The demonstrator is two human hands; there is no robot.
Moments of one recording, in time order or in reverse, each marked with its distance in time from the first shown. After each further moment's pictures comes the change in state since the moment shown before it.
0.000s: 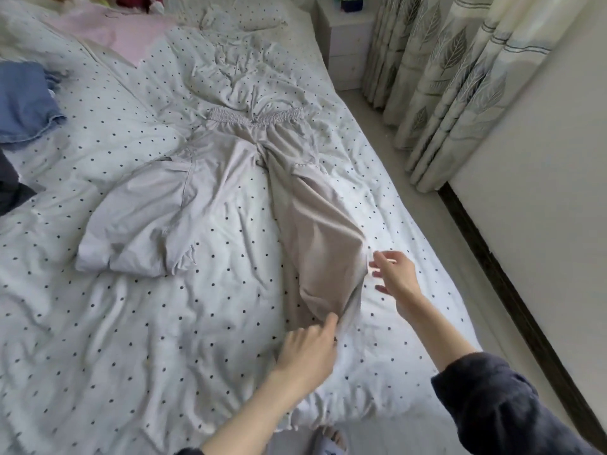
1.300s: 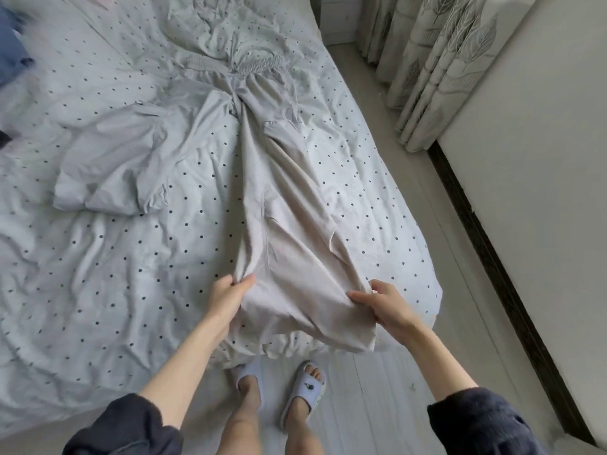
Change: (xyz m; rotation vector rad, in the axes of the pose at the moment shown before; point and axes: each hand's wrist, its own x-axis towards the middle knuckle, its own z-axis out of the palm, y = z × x) left_hand -0.043 -0.035 0.043 -1.222 0.288 -0.745; right_hand -0.079 0.114 -0.085 -0.066 -0.378 0.143
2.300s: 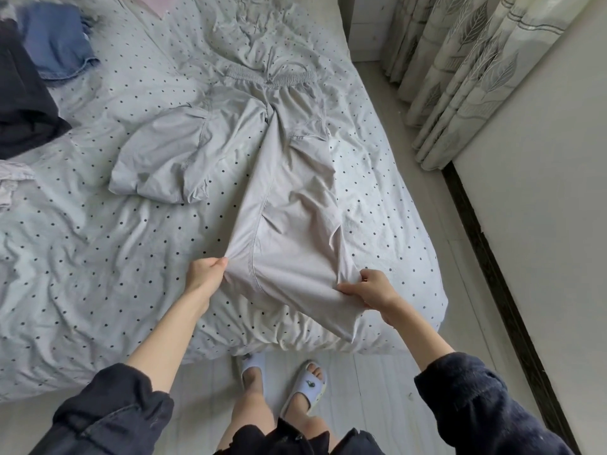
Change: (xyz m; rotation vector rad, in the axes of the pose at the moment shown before) left_hand -0.005 0.019 -0.082 0.128 0.209 -0.012; right_hand -0.013 -0.043 0.043 -0.278 0.004 -0.031
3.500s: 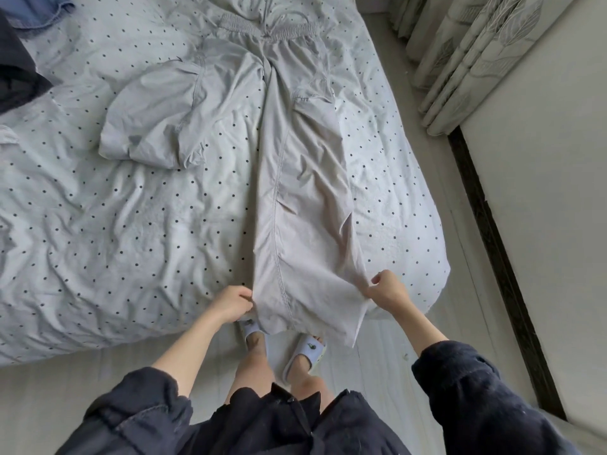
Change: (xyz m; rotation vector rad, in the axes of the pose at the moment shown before) left_hand -0.037 -0.079 0.024 0.418 -0.458 -0.082; right_hand -0.010 0.055 0.009 -0.376 0.094 0.230
